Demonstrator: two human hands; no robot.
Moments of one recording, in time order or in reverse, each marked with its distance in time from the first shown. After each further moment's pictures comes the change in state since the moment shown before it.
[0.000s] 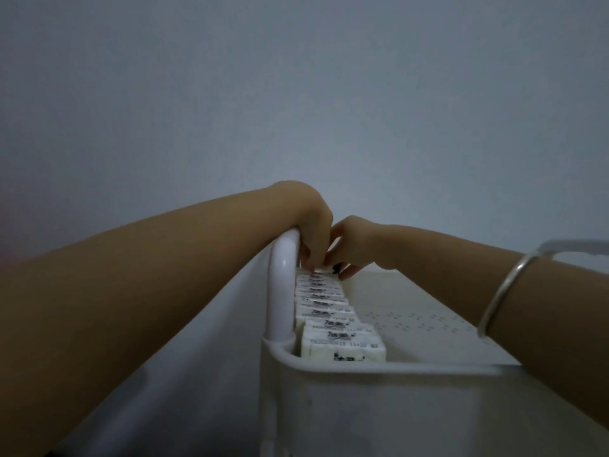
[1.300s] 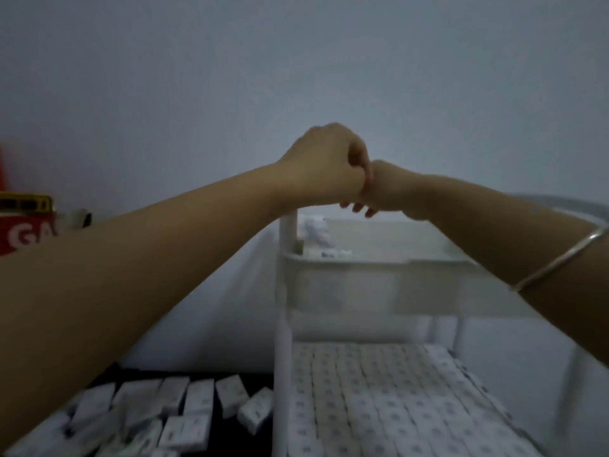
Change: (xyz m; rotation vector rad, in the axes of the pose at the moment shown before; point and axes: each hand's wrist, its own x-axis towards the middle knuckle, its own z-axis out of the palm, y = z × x) left_hand -0.159 0.049 0.018 -0.766 0.748 0.249; right_hand -0.102 0.001 -0.027 0.029 0.147 -0.116
